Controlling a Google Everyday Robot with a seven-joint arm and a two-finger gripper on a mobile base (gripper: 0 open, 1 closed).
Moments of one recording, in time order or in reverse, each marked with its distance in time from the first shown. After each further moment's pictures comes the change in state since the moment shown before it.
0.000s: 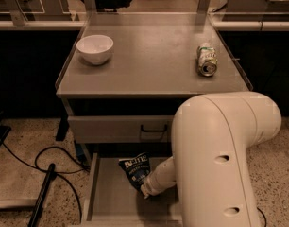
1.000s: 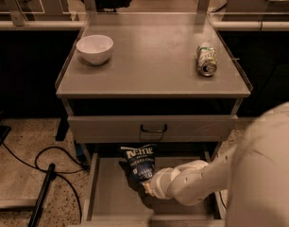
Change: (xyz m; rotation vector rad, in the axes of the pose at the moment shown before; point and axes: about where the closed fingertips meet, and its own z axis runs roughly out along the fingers) arm -0.011 0.042 -0.126 0.038 -0.241 -0.149
